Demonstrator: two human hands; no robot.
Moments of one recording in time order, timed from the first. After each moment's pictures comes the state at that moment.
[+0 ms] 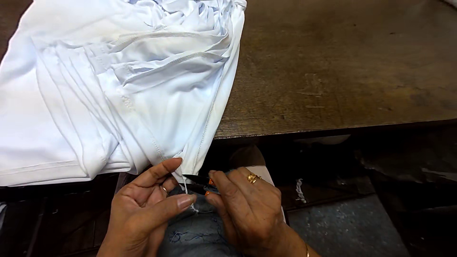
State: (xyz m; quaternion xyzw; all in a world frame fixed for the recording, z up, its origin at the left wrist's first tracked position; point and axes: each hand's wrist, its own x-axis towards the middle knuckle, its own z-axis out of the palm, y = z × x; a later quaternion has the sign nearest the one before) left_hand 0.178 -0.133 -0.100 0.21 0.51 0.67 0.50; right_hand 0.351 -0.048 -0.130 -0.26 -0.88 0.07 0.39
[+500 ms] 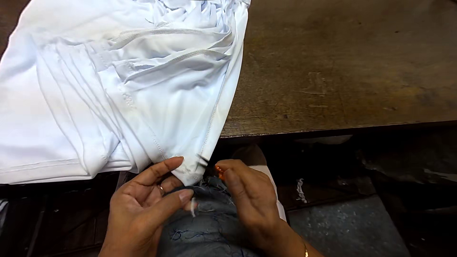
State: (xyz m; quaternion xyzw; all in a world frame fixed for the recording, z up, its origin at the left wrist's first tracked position) left_hand 0.177 -0.134 -0.102 0.24 0.54 0.66 0.48; right_hand 0.349 -0.038 -0.136 -0.27 -0.78 0.39 0.40
